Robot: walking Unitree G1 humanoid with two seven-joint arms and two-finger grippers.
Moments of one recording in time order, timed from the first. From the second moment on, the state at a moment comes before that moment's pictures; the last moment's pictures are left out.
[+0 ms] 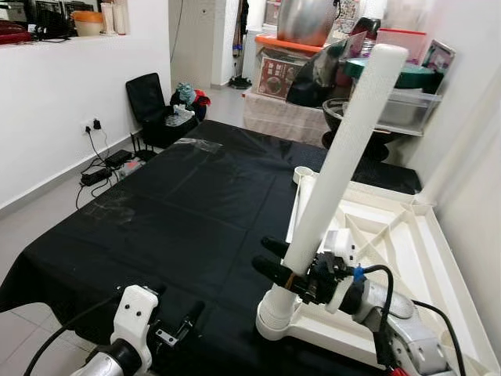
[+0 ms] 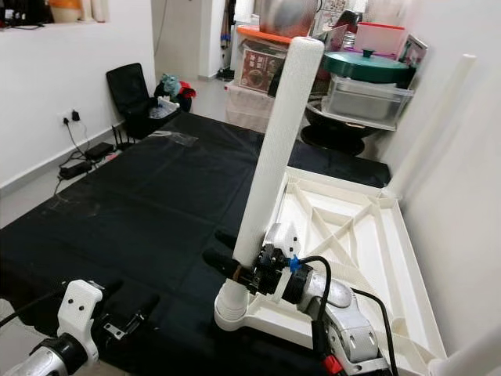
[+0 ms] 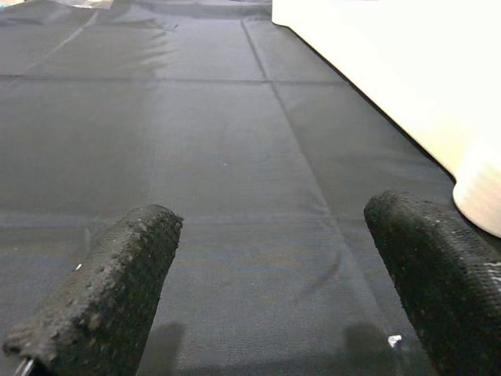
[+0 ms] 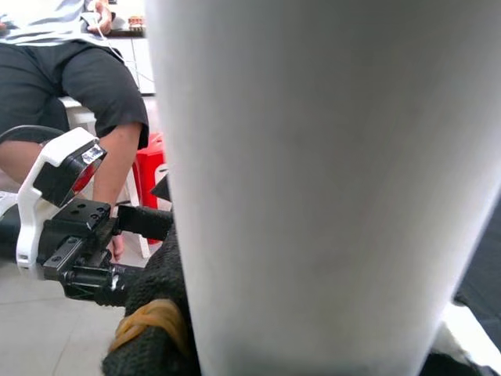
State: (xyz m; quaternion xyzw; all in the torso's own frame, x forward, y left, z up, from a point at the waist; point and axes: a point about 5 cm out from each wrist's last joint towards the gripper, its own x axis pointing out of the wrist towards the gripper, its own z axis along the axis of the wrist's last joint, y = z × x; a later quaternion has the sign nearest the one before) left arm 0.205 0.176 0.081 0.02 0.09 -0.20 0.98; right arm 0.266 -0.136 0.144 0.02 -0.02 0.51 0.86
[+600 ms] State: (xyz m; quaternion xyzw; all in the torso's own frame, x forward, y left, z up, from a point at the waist) left arm 0.204 0.169 0.078 0.01 0.09 -0.20 0.98; right arm 0.292 -0.122 0.136 -0.05 0.02 0.44 0.90
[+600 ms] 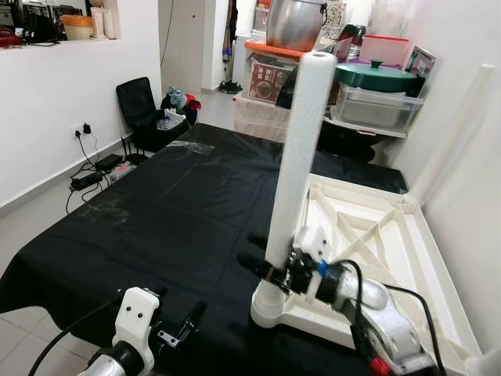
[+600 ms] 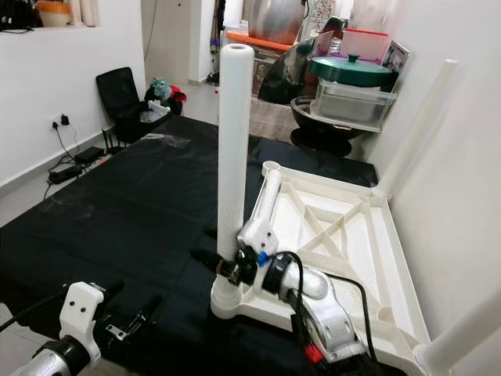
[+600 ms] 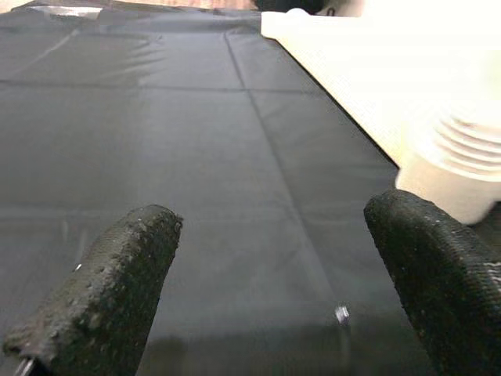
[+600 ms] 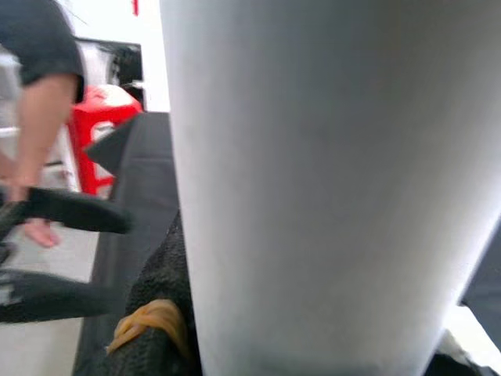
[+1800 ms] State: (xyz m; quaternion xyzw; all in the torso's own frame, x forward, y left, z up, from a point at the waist) left arm 0.201 0.170 0.085 0.01 0.09 -0.18 0.98; right arm 0.275 -0.105 0.145 0.16 -0.03 0.53 0.83
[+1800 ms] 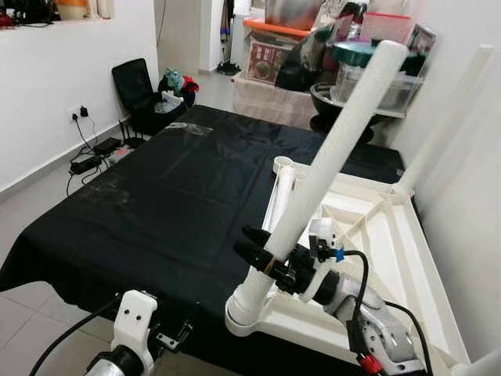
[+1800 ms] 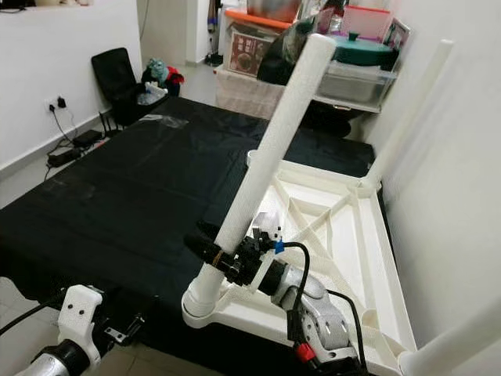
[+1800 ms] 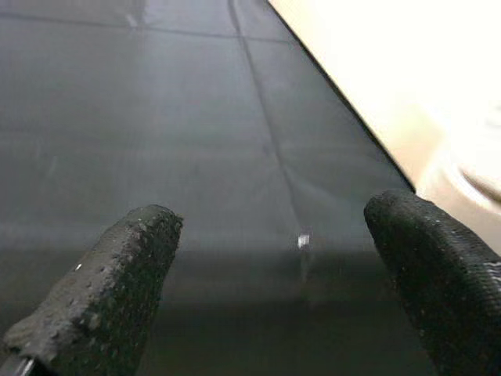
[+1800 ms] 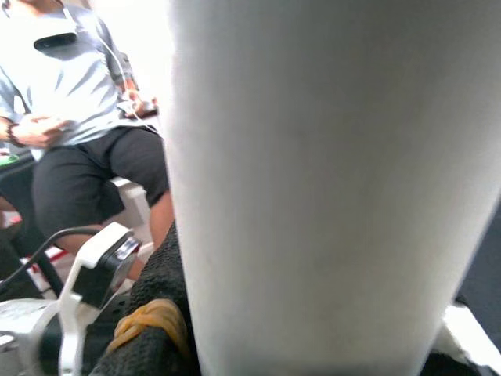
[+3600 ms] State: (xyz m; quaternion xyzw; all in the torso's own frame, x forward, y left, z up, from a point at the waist) left arm 0.201 0.163 0.100 0.01 0.10 -0.17 0.98; right arm 0.286 -0.129 0.137 0.11 -0.06 0.37 0.92
